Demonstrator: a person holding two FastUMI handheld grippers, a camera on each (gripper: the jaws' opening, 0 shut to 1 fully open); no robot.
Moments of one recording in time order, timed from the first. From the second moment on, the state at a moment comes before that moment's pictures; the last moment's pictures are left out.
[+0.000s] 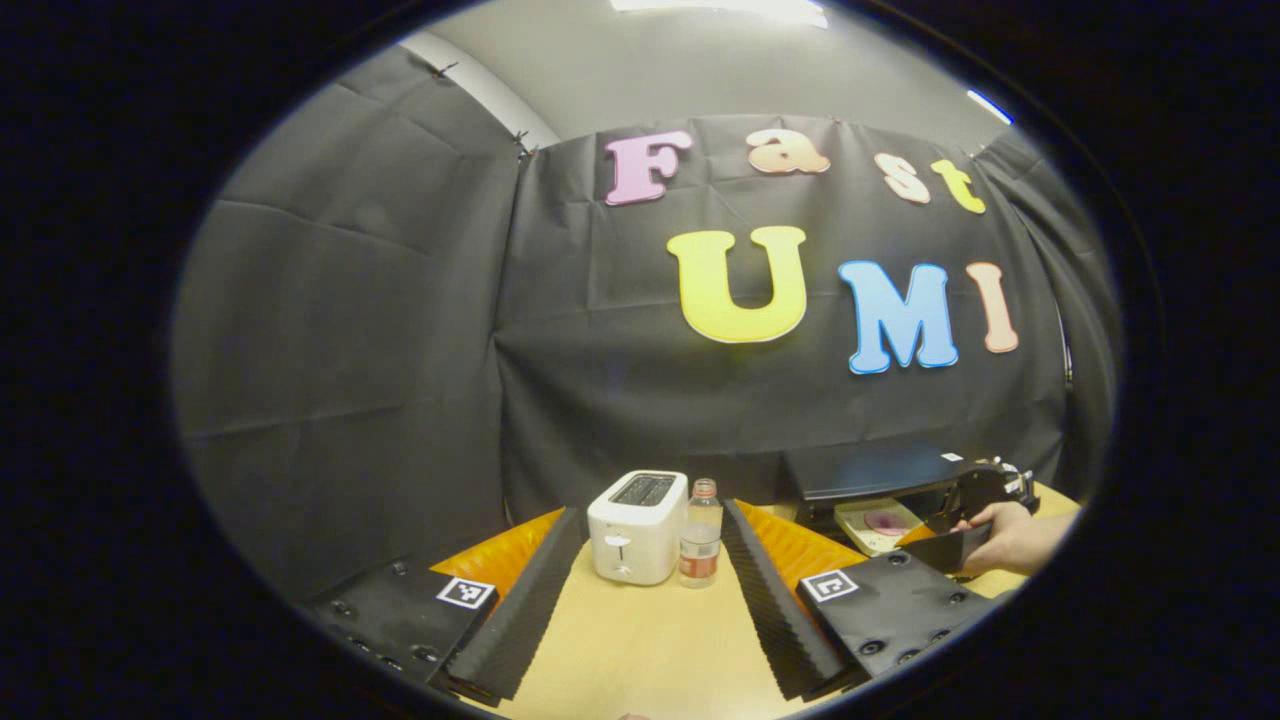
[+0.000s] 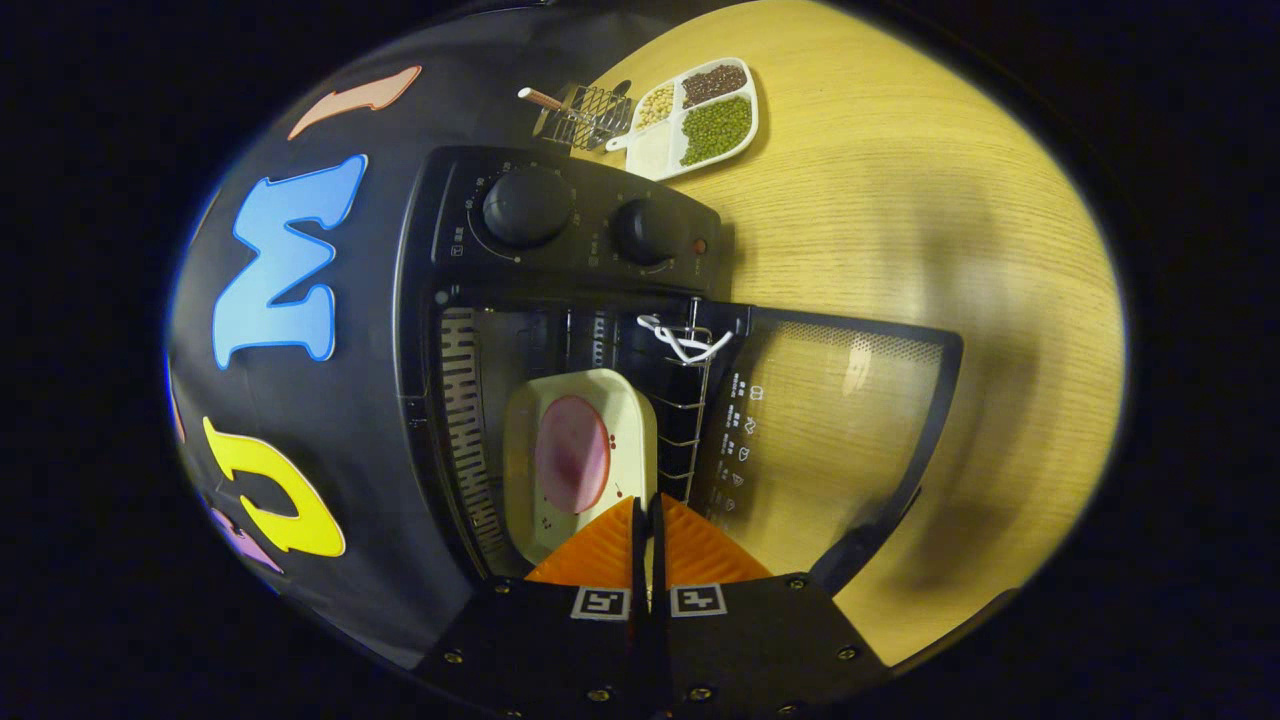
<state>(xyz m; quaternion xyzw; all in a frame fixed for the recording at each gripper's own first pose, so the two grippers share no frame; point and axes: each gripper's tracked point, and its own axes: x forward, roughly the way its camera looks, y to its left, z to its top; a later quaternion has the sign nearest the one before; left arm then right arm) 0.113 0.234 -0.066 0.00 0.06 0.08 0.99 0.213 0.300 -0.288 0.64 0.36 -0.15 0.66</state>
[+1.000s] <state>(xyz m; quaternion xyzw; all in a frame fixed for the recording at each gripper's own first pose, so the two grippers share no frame) 0.125 0.201 -0.074 -0.02 0.07 0.05 1.00 0.211 0.317 -0.239 0.62 0.32 -0.03 0.72</state>
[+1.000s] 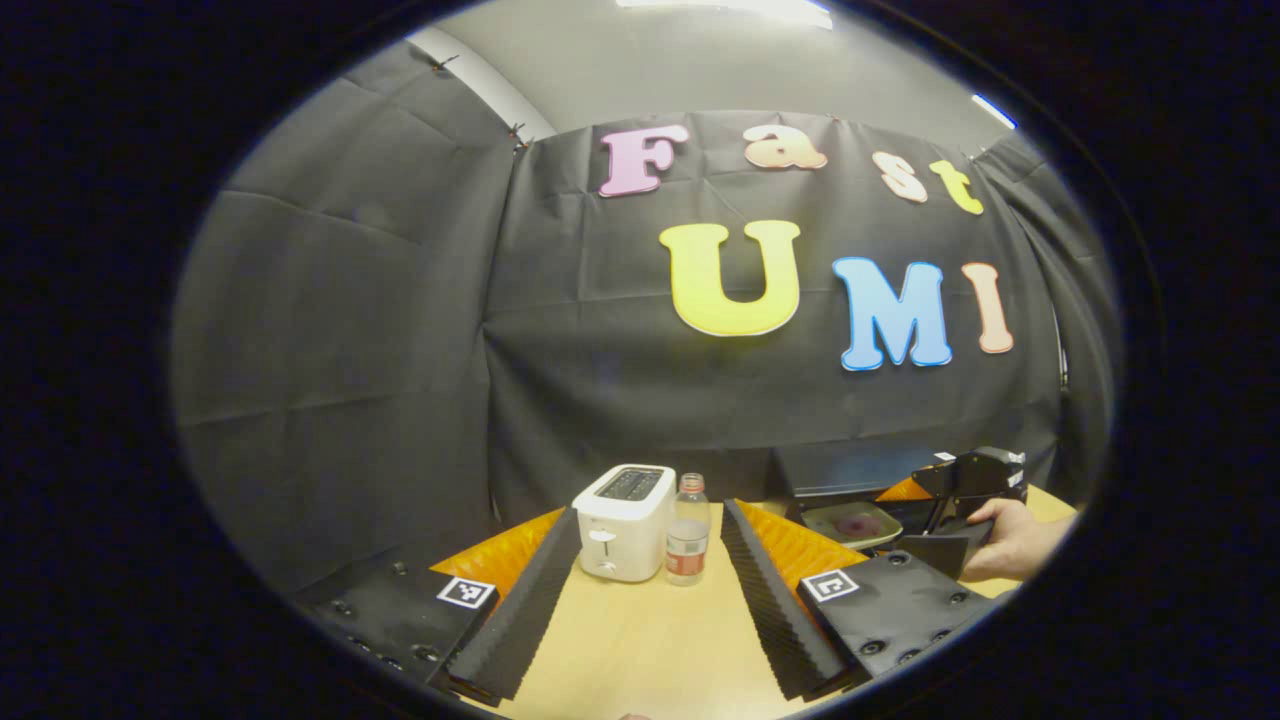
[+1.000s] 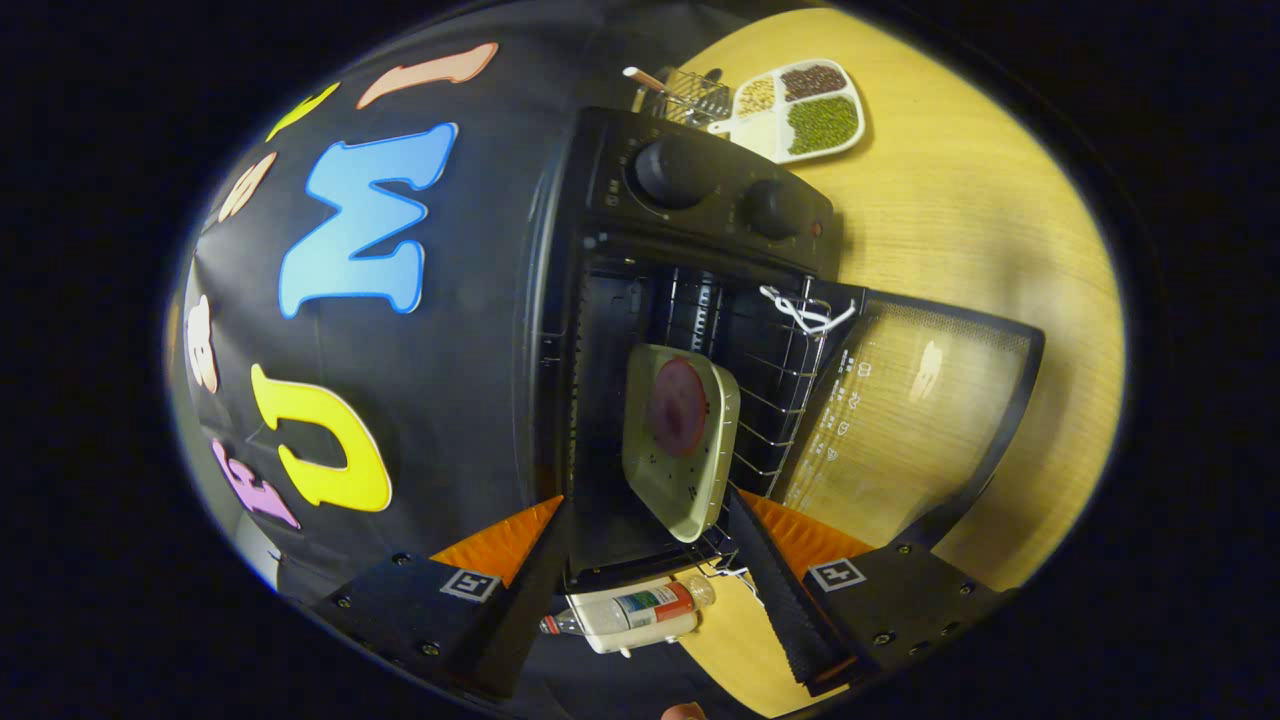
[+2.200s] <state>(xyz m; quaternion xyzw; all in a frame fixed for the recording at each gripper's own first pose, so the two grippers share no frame) 0.127 -0.013 -0.151 -0.03 0.14 -0.10 0.98 0.106 0.096 -0.147 0.24 0.21 0.04 0.95</state>
